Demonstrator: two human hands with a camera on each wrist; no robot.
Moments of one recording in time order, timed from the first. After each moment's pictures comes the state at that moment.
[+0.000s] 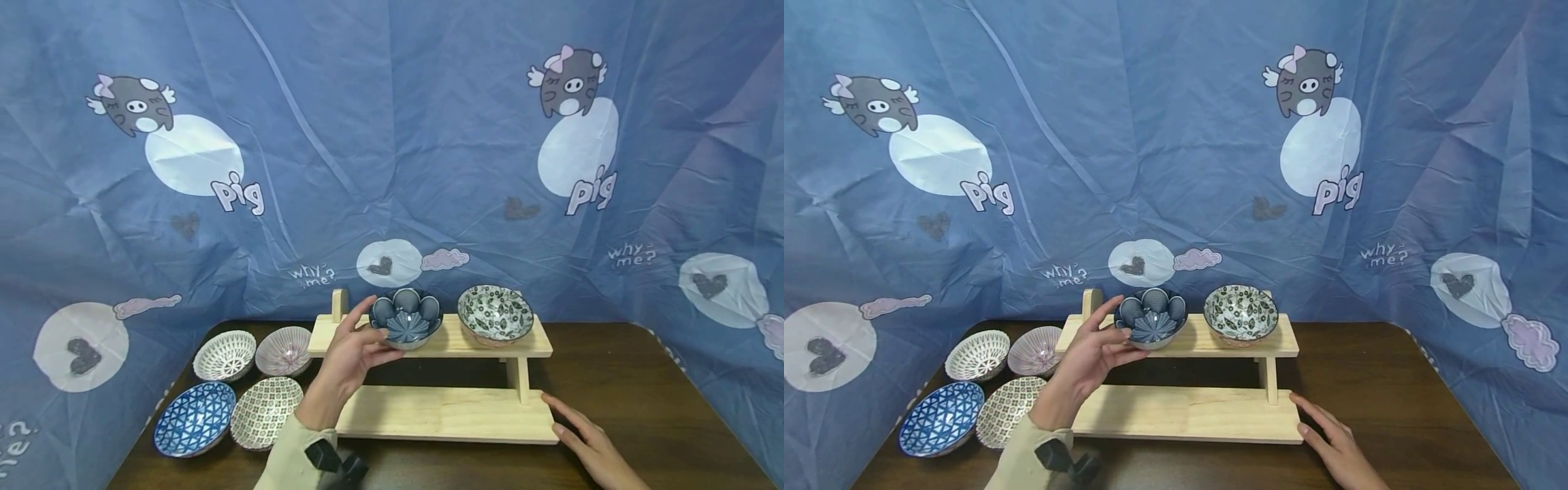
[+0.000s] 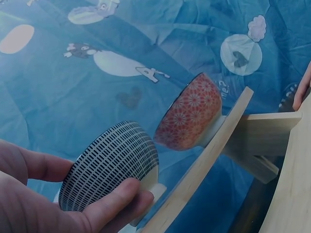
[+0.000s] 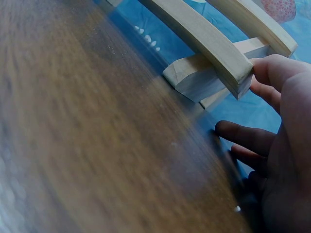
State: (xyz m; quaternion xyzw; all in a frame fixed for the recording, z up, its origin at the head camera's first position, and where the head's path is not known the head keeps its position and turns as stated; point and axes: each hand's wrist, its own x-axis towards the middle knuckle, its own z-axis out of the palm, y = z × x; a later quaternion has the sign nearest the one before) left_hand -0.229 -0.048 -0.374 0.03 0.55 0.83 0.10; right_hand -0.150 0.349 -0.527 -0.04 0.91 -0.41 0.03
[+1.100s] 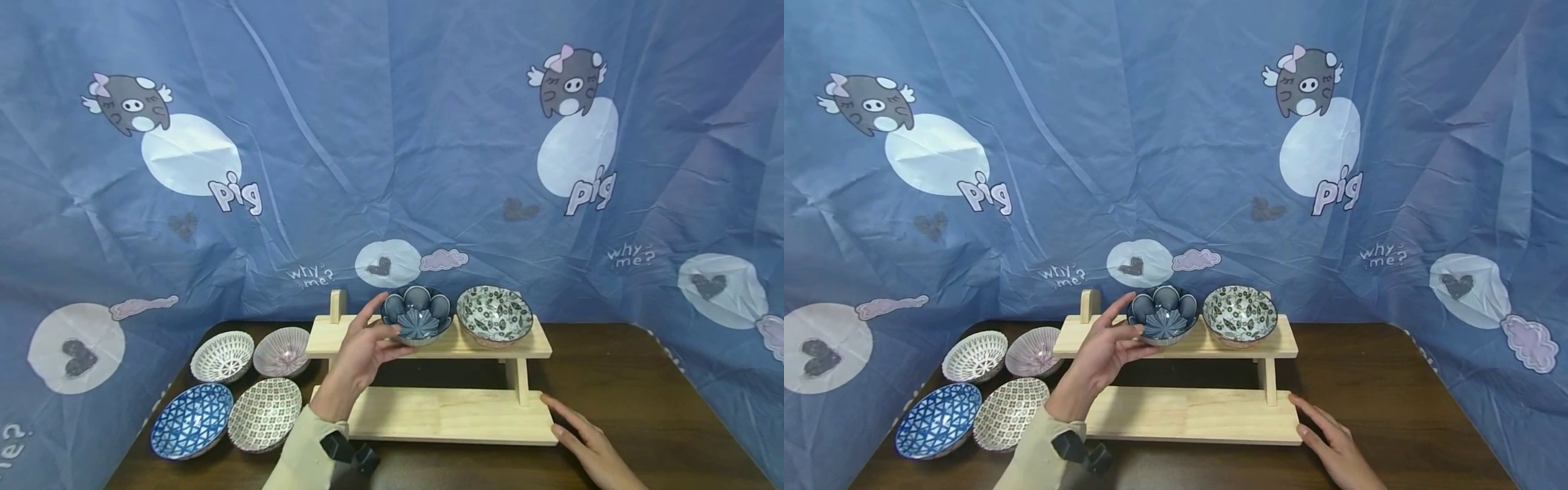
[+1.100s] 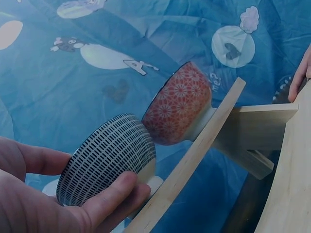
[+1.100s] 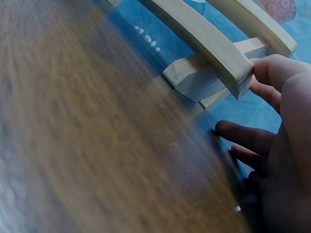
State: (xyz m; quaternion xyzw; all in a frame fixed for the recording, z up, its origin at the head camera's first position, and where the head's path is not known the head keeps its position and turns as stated) left_hand -0.243 -0.030 -0.380 0.03 0.55 0.83 0.11; right_hand -0.151 0.350 -0.529 -0.03 0.91 -0.41 0.03
